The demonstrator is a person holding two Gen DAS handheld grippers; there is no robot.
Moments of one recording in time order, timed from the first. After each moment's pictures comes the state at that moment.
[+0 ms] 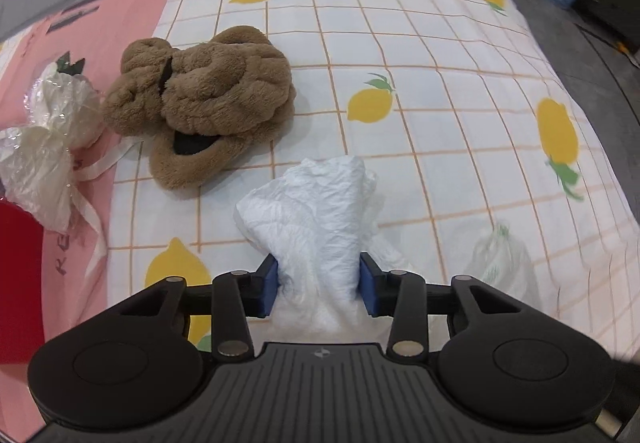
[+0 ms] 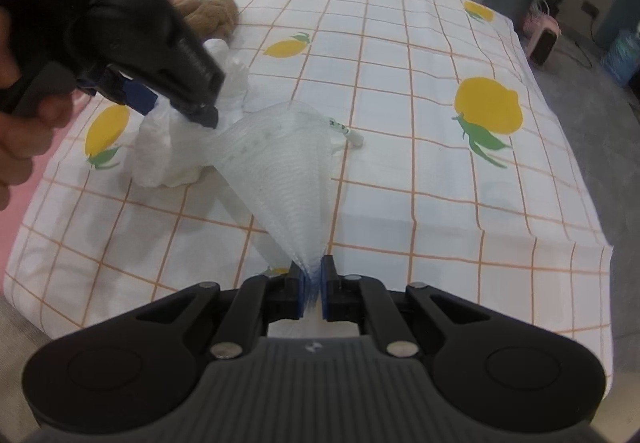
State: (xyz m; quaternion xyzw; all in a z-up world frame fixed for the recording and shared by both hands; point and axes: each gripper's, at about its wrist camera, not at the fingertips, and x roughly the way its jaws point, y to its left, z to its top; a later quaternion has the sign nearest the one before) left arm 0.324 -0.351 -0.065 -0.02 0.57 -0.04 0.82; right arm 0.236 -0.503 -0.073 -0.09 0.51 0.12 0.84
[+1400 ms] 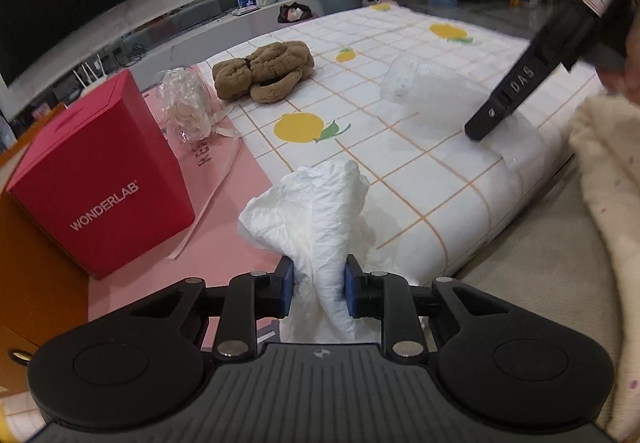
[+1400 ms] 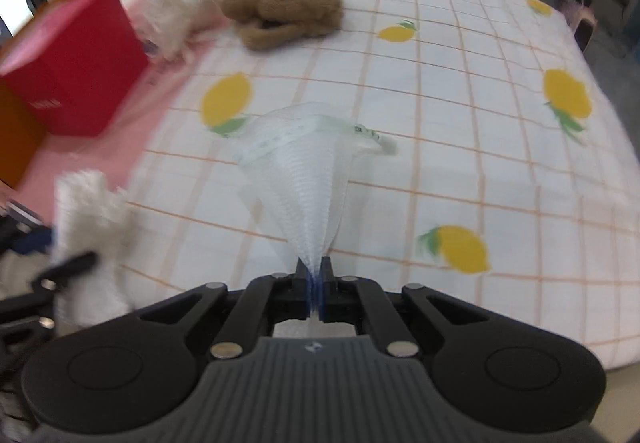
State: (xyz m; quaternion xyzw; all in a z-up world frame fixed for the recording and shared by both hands) left arm 0.081 -0.236 -0.067 0.16 0.37 -0.15 0.90; right arm 0.184 -0.432 -0.061 -0.04 0.53 0.17 0.83
